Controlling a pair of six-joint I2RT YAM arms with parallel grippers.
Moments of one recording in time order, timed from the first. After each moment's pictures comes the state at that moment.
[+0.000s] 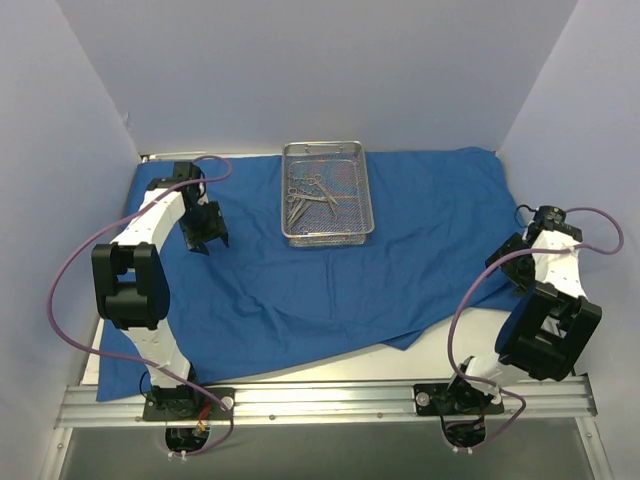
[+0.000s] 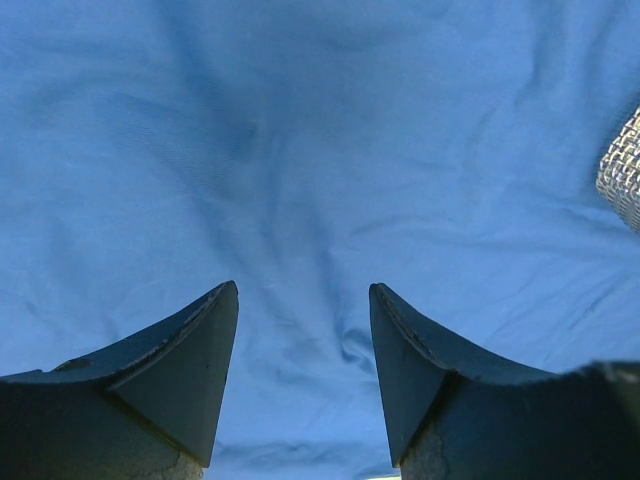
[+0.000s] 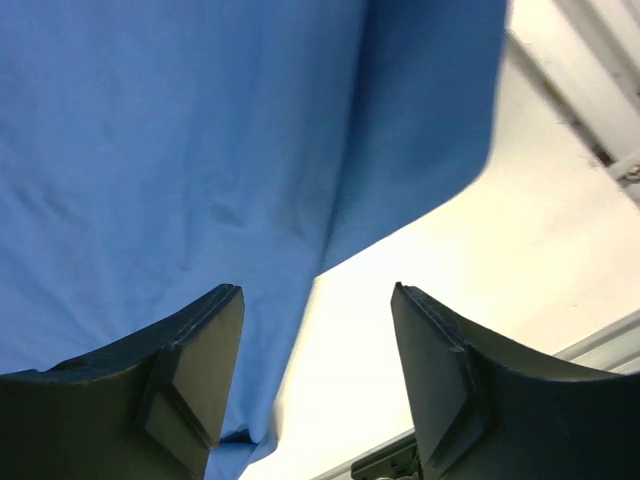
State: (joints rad) left arm -0.04 1.85 1.50 -0.96 0.07 -0.40; right arm -0.49 1.48 1.08 -0.90 0.04 0.39
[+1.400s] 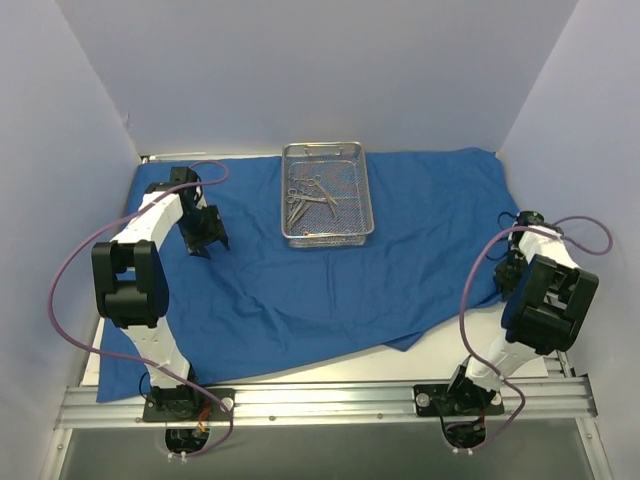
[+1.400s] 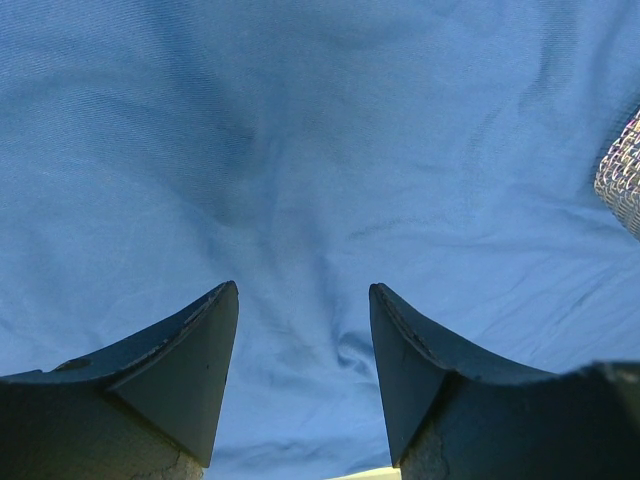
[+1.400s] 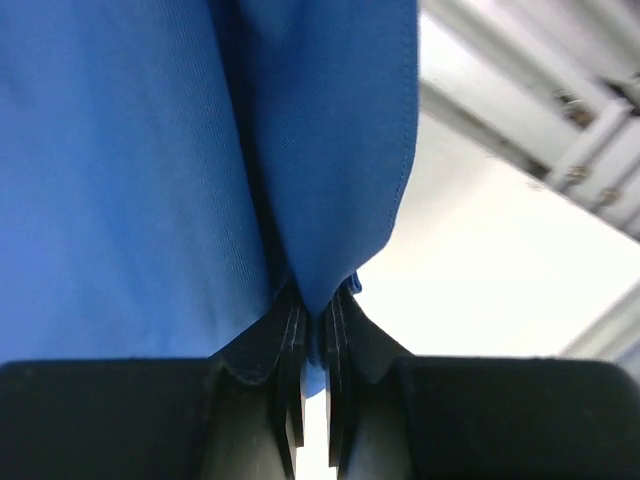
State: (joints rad) left arm -0.01 1.87 1.47 -0.93 0.14 -0.41; right arm -0.46 1.67 1.02 -0.78 0.31 0.56
